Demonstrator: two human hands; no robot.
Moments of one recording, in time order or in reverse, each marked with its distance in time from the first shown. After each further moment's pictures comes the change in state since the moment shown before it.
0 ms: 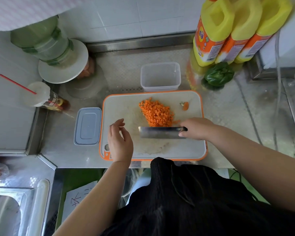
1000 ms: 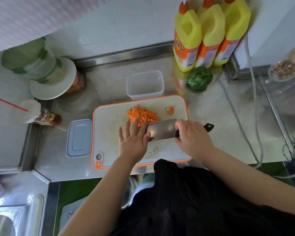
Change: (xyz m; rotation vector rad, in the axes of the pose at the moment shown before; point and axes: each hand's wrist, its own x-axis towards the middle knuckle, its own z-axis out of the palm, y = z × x) left_hand -0.007 0.047 0.036 0.715 -0.737 0.293; right_hand -0.046 0.009 0.046 -0.078 0.995 -0.098
